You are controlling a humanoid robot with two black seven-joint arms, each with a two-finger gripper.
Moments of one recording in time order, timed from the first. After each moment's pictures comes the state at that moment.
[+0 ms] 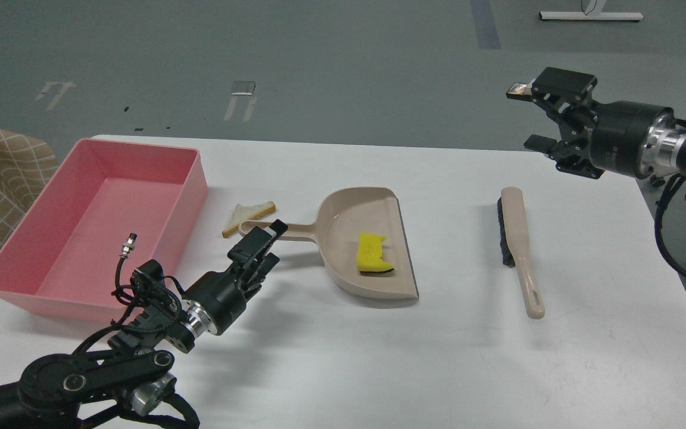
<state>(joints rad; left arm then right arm) -0.39 0.58 -0.28 -1.48 0.67 0.37 -0.49 0.69 -0.62 1.07 1.43 -0.74 0.49 -0.49</state>
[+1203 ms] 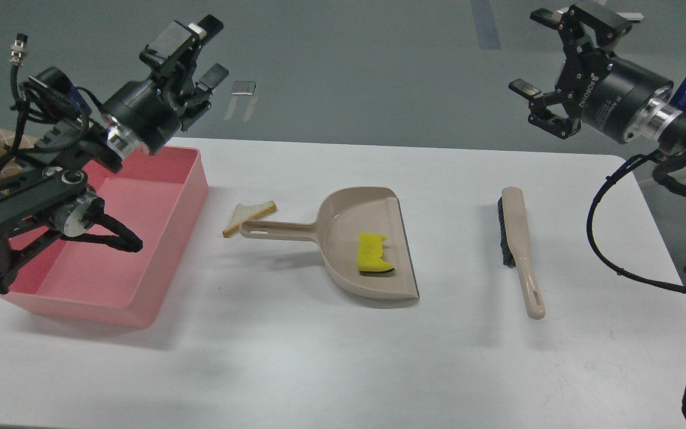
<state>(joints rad) -0.82 0.70 -0.61 -1.23 0.55 -0.09 -0.49 0.66 -0.22 1.56 1.21 -0.71 0.49 -0.48</state>
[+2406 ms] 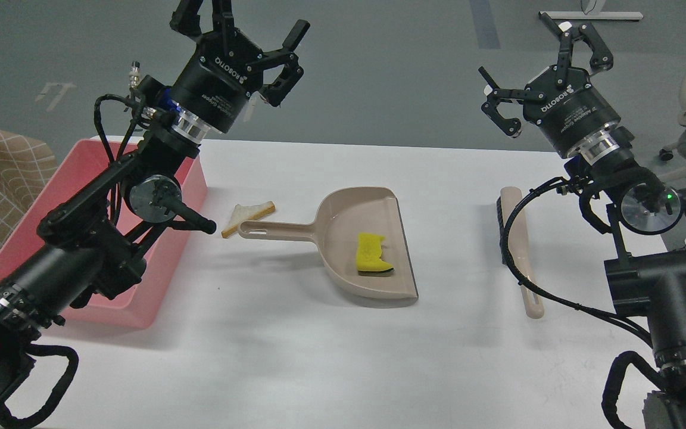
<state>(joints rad) -0.69 0.30 -0.91 -1.10 0.35 -0.49 -0.49 0.63 0.00 1.63 0.98 -0.35 0.49 -0.37</state>
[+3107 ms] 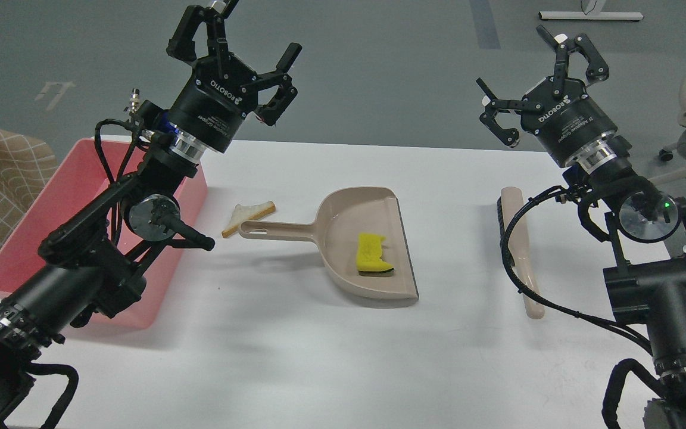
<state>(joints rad) -0.64 0.29 -0.94 -1.12 0.35 -0.49 -0.49 0.60 0.00 1.62 0.99 -0.35 0.49 -0.37</state>
